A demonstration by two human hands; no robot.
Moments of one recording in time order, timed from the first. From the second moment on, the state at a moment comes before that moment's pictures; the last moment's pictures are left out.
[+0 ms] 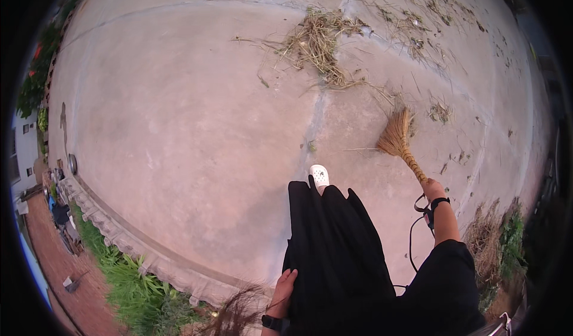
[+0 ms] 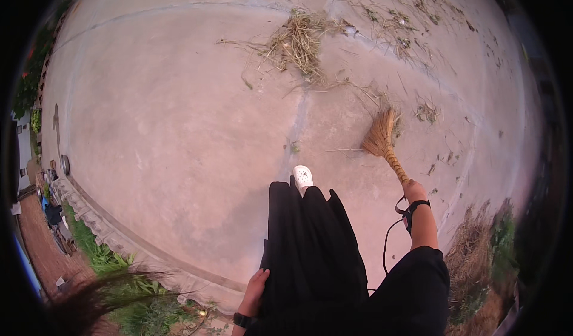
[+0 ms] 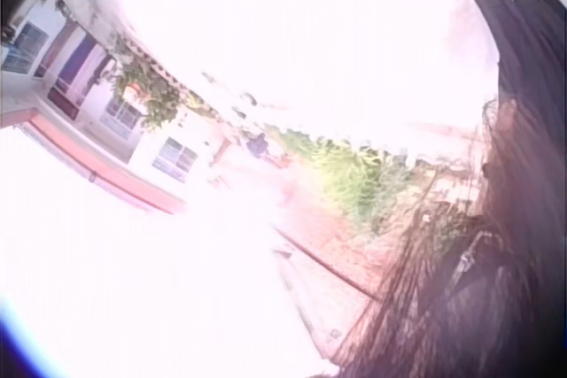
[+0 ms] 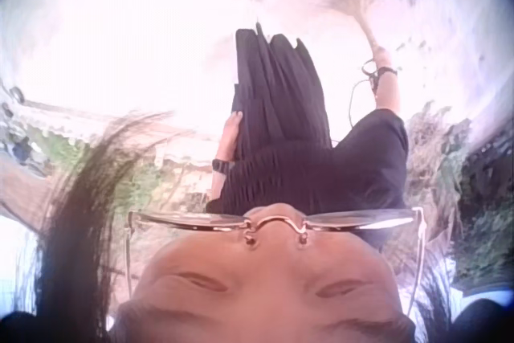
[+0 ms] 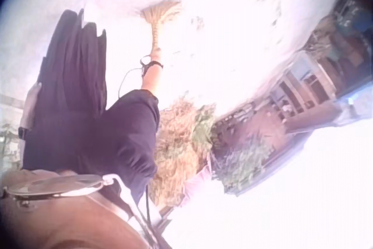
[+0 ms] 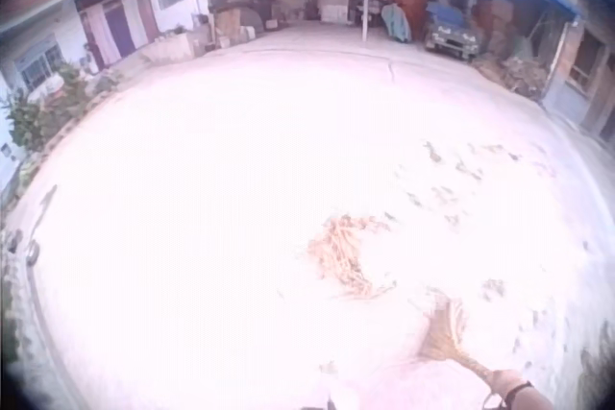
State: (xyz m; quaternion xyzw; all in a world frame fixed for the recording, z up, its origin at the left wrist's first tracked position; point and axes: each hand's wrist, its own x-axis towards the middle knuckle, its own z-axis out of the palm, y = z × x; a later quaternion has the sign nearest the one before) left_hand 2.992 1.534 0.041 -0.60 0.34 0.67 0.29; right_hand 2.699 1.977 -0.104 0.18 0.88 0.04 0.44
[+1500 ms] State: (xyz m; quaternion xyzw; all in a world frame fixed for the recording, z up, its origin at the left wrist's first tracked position) left_hand 2.943 1.514 0.043 -0.49 0.47 0.66 0.32; right_hand 2.796 2.028 -0.016 0.32 0.85 0.06 0.41
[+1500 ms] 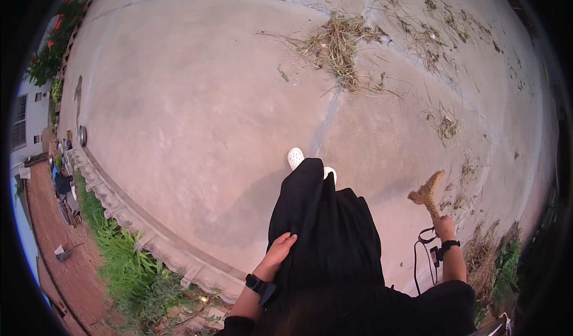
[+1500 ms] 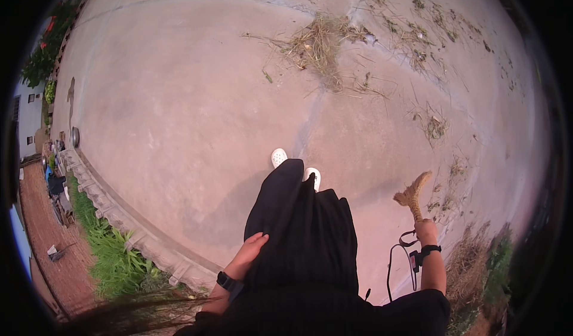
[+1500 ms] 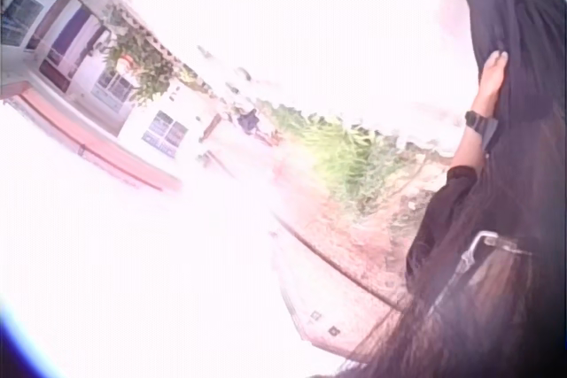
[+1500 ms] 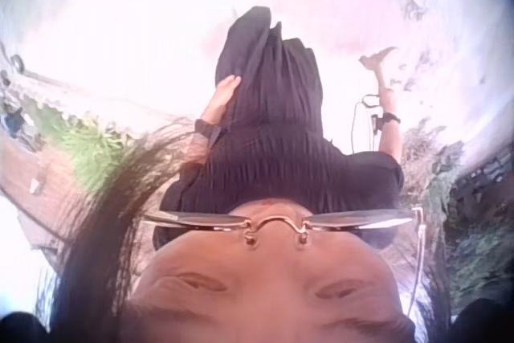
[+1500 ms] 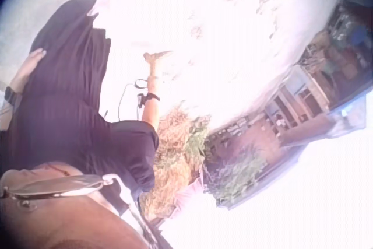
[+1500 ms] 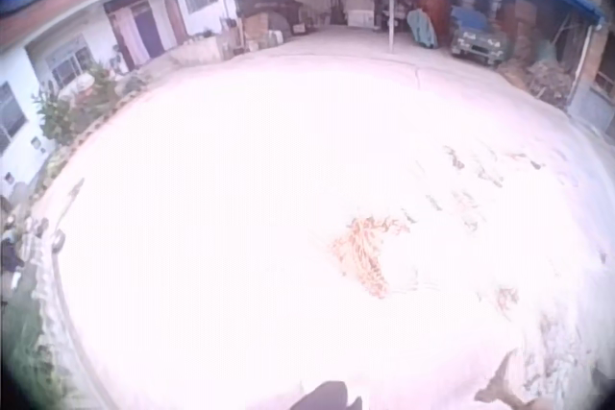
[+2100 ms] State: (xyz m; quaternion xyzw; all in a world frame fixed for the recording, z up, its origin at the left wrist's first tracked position) left_hand 2.720 1.342 0.031 -0.52 0.38 0.68 0.35; right_hand 2.459 1.455 -0.129 -0.16 0.91 -0.17 0.34
